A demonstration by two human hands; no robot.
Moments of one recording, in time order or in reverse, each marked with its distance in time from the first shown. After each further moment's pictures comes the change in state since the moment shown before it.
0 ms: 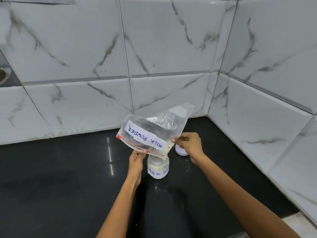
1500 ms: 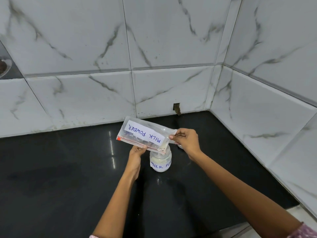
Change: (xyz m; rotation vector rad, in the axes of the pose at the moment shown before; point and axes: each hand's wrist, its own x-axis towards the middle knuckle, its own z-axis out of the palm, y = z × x) left_hand -0.011 0.007 -0.014 0.029 -0.118 -0.009; right_hand 0.000 0.013 0.014 0.073 -0.007 -0.058
